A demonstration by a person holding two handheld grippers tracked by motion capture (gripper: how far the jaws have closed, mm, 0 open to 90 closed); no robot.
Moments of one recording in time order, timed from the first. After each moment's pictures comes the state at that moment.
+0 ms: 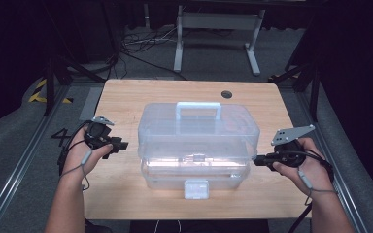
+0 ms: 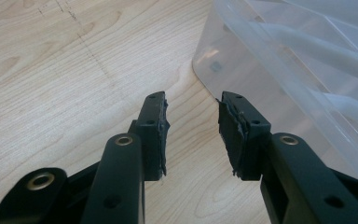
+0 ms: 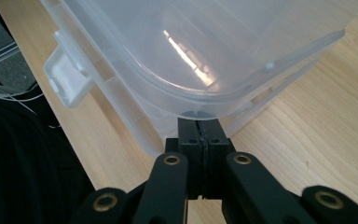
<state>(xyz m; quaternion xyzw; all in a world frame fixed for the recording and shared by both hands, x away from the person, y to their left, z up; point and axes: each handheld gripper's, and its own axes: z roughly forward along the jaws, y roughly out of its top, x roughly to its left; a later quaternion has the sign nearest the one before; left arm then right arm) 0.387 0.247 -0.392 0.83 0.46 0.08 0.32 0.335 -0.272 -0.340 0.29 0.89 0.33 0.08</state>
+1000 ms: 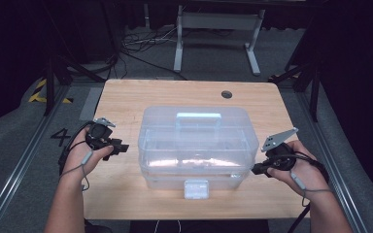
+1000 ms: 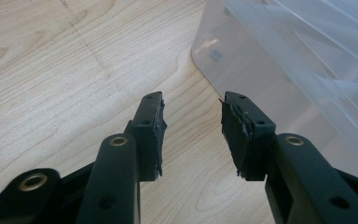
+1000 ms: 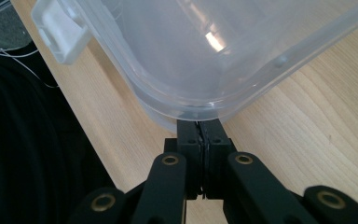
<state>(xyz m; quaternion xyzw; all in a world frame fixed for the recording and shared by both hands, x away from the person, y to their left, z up) 0.389 0.245 -0.398 0.84 0.45 0.07 0.30 0.338 -0.261 -0.356 0.28 0.93 0.26 0.04</state>
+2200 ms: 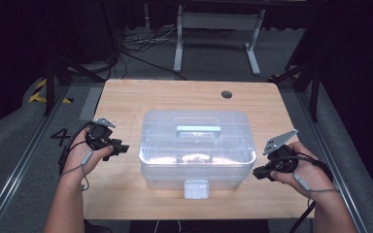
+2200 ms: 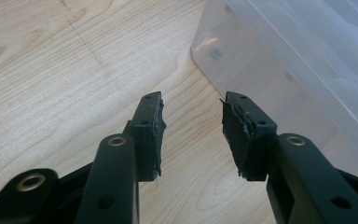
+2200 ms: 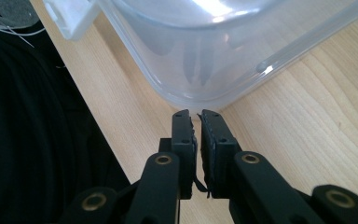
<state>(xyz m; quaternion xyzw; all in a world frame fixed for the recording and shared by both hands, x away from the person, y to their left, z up) 0.389 0.247 -0.399 0.84 0.45 0.06 0.30 0.335 -0.267 -0.355 0.26 0.93 0.24 0.02</state>
